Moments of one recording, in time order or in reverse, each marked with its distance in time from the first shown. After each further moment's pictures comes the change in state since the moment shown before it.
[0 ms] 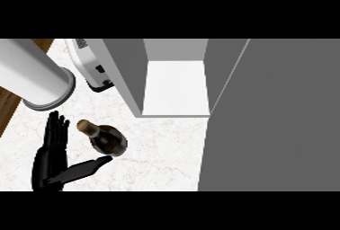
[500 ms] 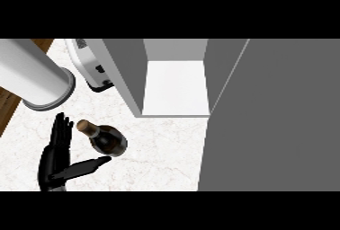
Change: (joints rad) left arm -0.068 0.021 0.058 0.223 0.020 -0.087 -0.127; right arm -0.021 0.011 0.016 -0.002 -0.009 -0.010 0.038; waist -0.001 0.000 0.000
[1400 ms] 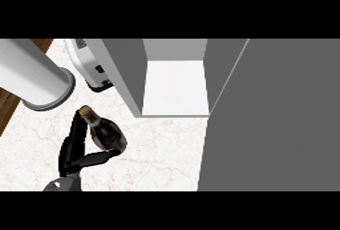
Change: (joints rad) left arm -0.200 -0.005 0.057 0.410 -0.002 -0.078 -0.159; right arm -0.014 0.007 -0.002 0.004 -0.009 0.005 0.008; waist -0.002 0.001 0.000
